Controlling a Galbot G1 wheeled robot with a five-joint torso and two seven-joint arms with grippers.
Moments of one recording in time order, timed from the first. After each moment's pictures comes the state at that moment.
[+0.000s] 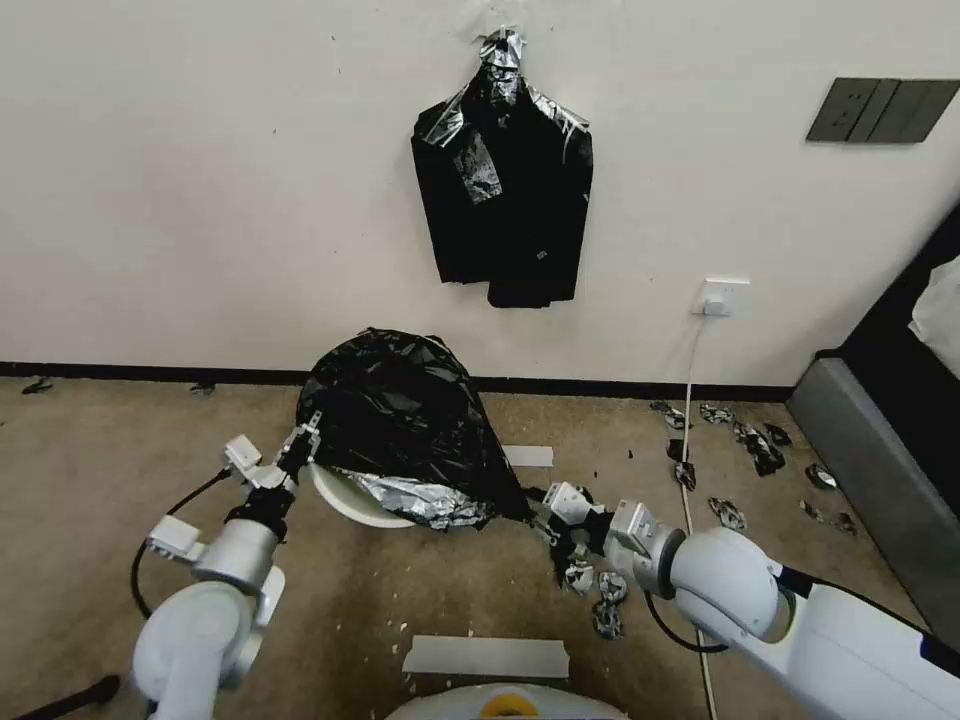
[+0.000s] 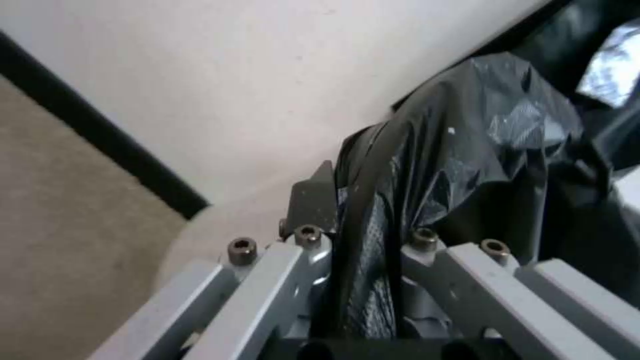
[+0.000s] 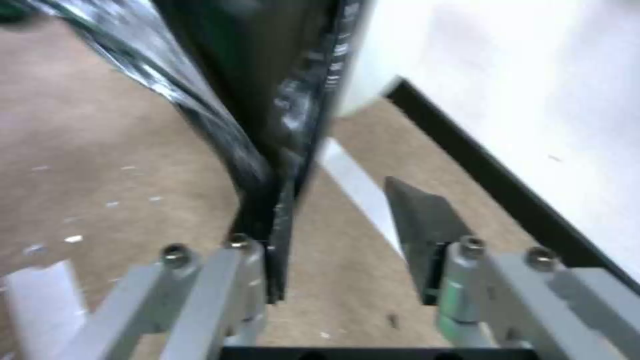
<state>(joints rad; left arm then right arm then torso) 1.53 -1.44 -0.78 -1.98 -1.09 0.29 0.16 -1.08 0.71 -0.21 2.02 0.39 -0.38 0.00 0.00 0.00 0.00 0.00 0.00</state>
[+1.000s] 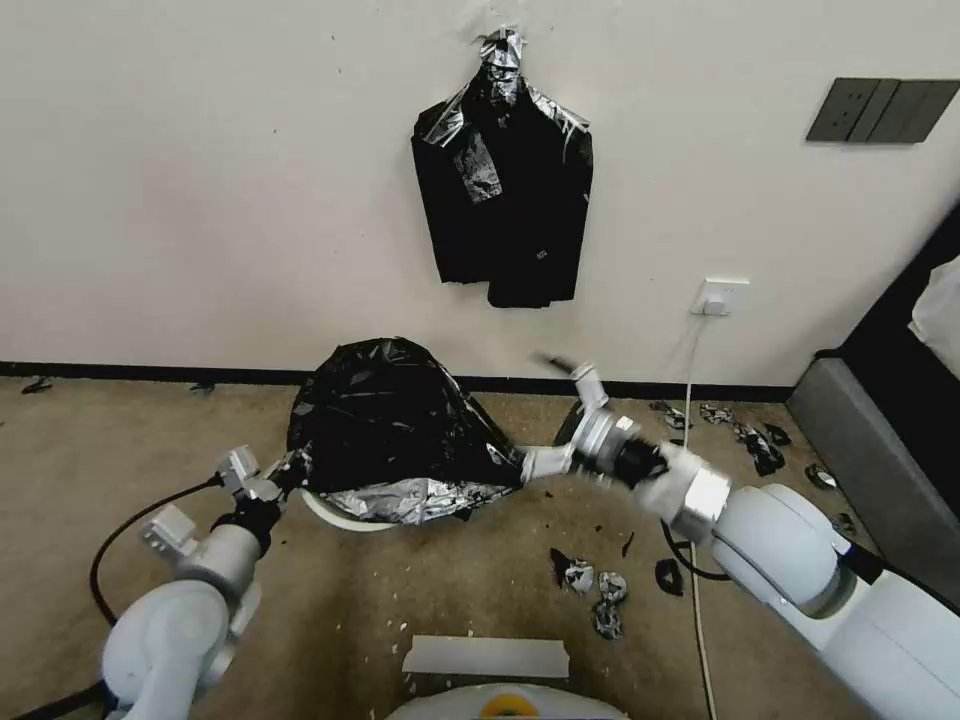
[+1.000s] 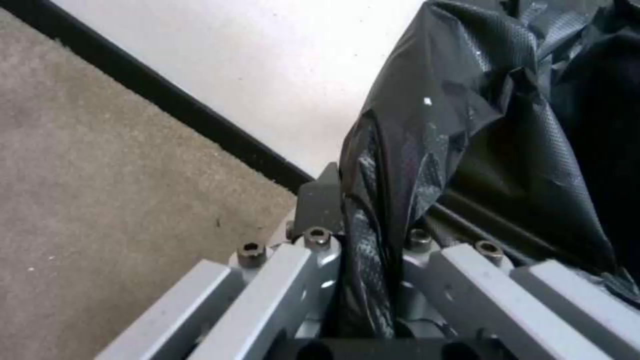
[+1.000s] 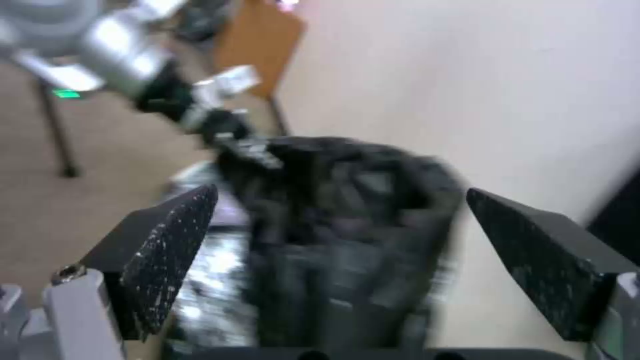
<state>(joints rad) 1.54 -1.34 -0.75 -2.01 -1.00 0.39 0.03 -1.09 0.71 0.00 2.17 0.20 0.09 -0.44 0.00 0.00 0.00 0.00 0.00</state>
